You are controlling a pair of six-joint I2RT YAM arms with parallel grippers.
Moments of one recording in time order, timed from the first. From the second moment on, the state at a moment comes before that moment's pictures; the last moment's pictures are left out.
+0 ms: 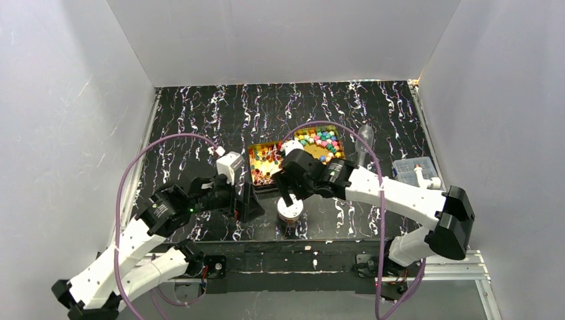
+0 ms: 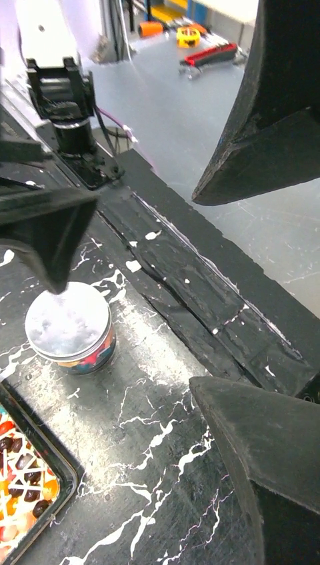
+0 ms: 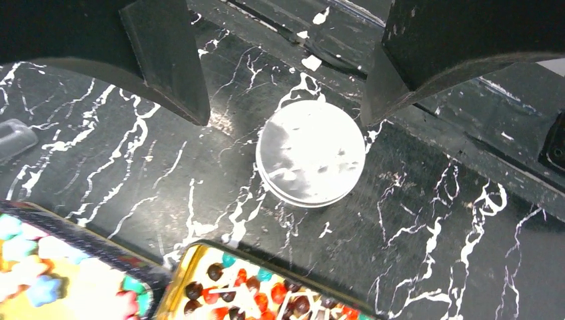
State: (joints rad) left arm -0.71 0.70 0.89 -0.82 0.29 -0.45; right arm 1.12 1.44 1.23 -0.77 0.25 0.44
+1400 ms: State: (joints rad) left arm -1.53 1.02 0.29 0.18 -0.63 -0.40; right arm 0.90 1.10 1.02 -0.79 0.16 0.34
